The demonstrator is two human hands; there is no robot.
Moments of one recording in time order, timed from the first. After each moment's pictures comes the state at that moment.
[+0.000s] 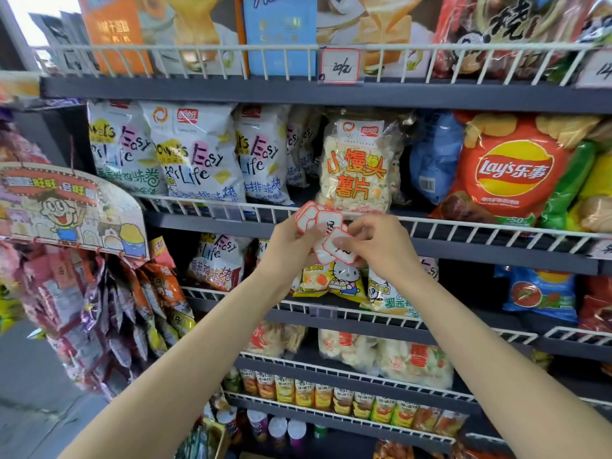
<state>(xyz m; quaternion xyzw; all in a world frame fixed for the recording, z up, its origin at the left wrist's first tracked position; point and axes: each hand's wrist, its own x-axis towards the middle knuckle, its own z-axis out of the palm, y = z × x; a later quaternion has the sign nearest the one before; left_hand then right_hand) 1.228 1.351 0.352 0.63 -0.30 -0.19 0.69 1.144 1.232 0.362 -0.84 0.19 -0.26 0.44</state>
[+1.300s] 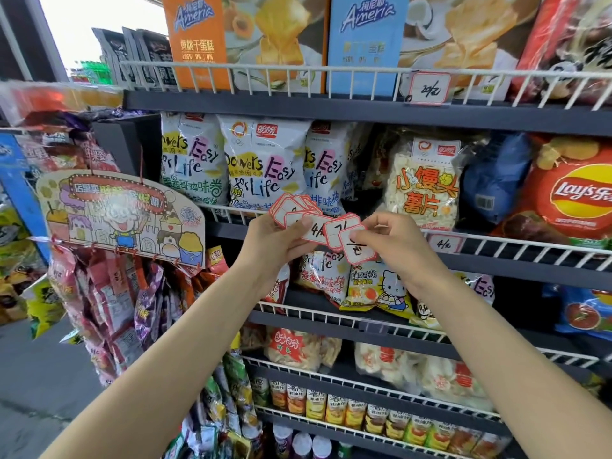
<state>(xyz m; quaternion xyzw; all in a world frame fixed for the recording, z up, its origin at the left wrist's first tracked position) 1.303 1.455 0.377 0.56 -0.23 -0.21 0.77 1.201 1.314 0.386 -0.80 0.18 -0.27 0.51</state>
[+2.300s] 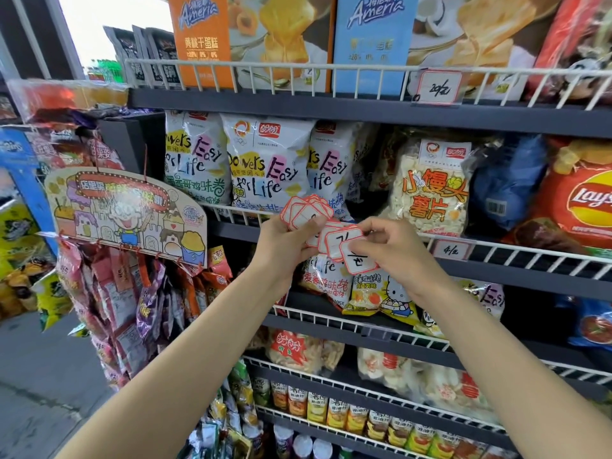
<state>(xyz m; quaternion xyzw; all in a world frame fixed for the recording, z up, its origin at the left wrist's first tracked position) 1.299 1.435 0.375 0.56 -0.22 -0.19 0.78 1.204 1.307 0.381 -0.81 0.13 -0.23 0.52</state>
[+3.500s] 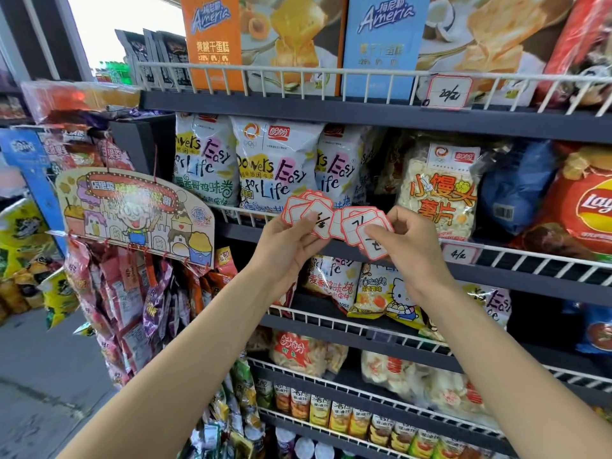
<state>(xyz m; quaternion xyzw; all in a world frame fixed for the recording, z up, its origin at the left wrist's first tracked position) 1.303 1.446 0.379 0.43 -0.21 -0.25 0.84 1.215 1.308 0.381 -0.75 0.17 -0.36 0.53</state>
